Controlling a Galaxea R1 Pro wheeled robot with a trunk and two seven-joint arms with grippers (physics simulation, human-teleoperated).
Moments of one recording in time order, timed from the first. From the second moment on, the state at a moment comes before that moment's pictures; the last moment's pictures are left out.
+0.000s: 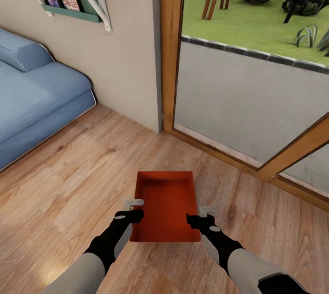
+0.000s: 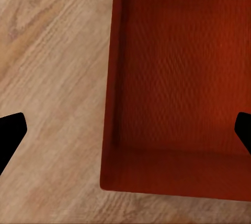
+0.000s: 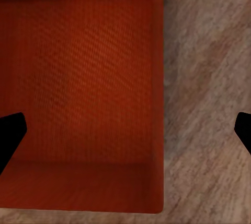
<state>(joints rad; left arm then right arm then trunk) -0.64 -0.13 -0.16 -0.56 0.19 0.26 0.26 -0.73 0.10 0.19 -0.20 -0.17 -0.10 -0.08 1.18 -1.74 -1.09</state>
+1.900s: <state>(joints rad) -0.64 -0.11 -0.18 -0.56 0.19 0.27 0.27 -0.73 0.06 0.20 -0.21 -0.17 -0.08 -0.08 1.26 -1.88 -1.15</state>
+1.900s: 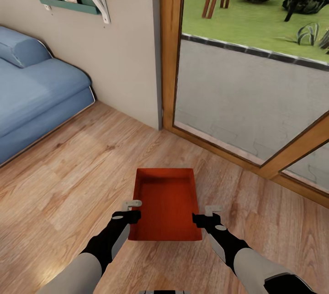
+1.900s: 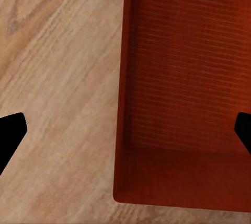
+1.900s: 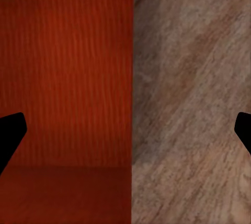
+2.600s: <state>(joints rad) -0.64 -0.11 -0.18 -0.56 0.19 0.26 0.27 -0.73 0.06 0.20 -0.21 -0.17 -0.09 -0.07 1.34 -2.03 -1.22</state>
